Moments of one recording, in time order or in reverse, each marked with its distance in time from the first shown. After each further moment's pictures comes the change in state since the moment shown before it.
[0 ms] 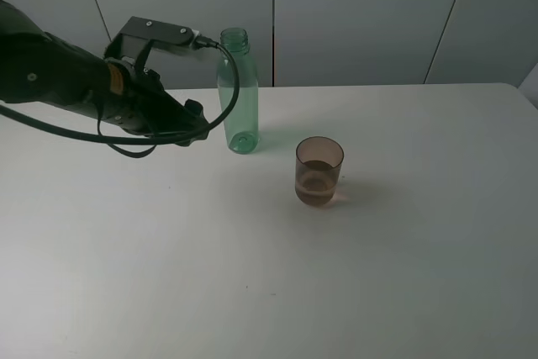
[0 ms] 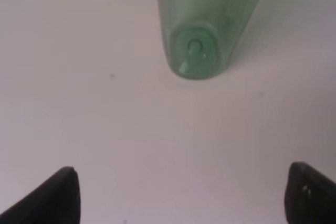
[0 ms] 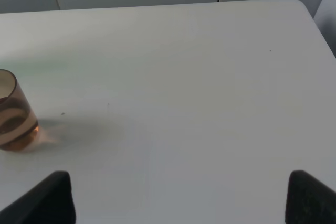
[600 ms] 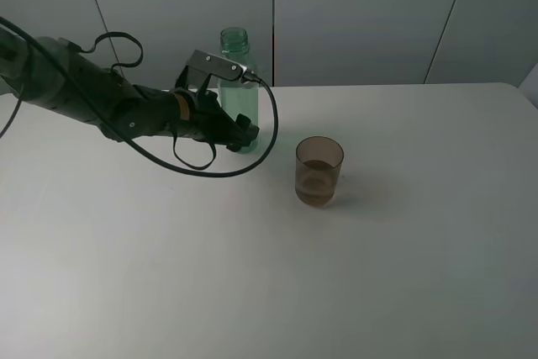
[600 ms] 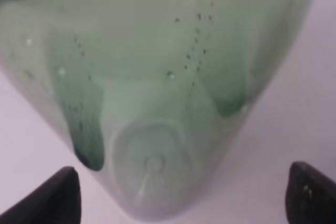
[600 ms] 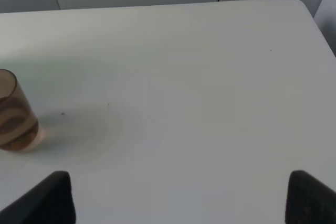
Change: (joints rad) left arm 0.035 0.483 -0.191 0.061 -0.501 0.074; right arm 0.000 0.000 0.000 0.000 0.000 0.000
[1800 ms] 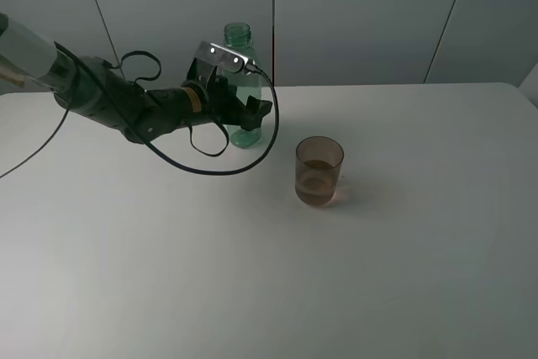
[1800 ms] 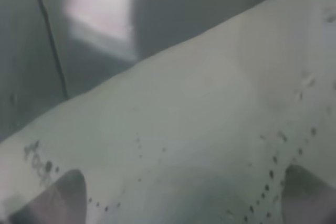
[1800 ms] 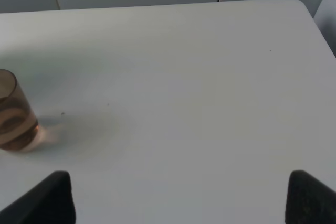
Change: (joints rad) left arm 0.050 0.181 -0.153 0.031 -0.305 0.049; right arm 0.000 0.000 0.000 0.000 0.000 0.000
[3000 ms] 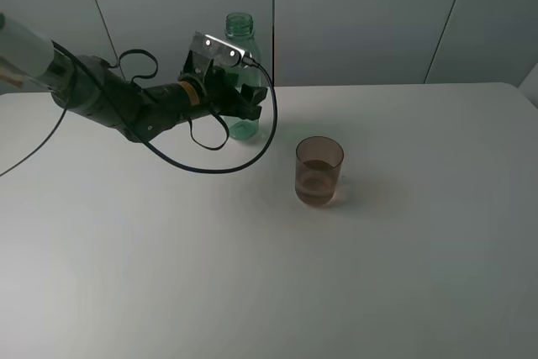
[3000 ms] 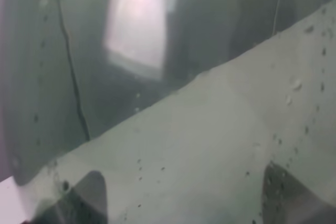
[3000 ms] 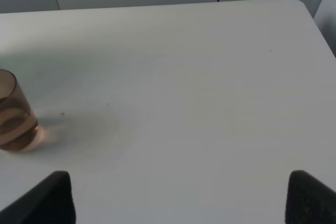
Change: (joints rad) left arm 0.004 0.008 0.002 -0.074 -0.108 0.085; right arm 0.000 0.000 0.000 0.000 0.000 0.000
